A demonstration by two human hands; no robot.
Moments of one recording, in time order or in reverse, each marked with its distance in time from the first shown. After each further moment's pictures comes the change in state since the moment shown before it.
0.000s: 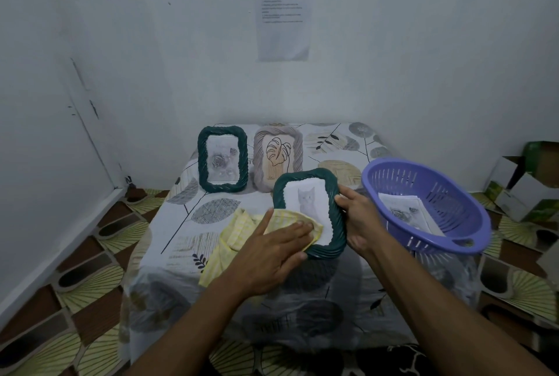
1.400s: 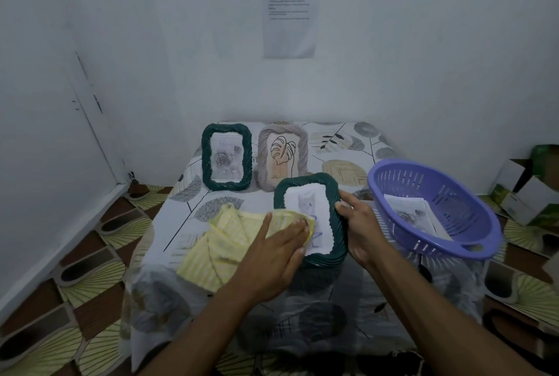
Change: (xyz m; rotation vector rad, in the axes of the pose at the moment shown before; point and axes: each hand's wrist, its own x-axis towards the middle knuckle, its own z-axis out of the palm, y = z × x) left_hand -0.005 0.002 0.015 0.003 0.014 -0.146; right_hand -0.007 0.013 0.000 -0.039 -0.071 -0.057
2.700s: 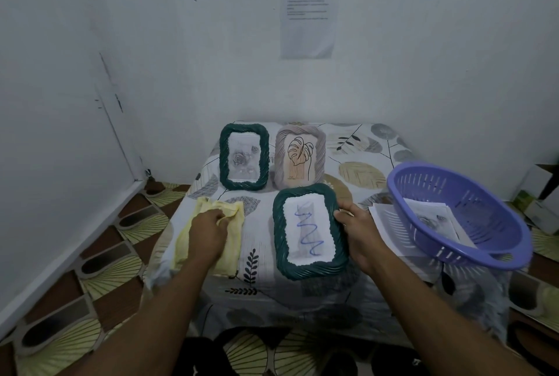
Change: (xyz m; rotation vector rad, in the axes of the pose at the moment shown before) left_hand -0.028 -0.141 -0.012 -0.158 0.336 -0.855; right_hand 0.011 0.025 0.021 -0.150 0.044 0.100
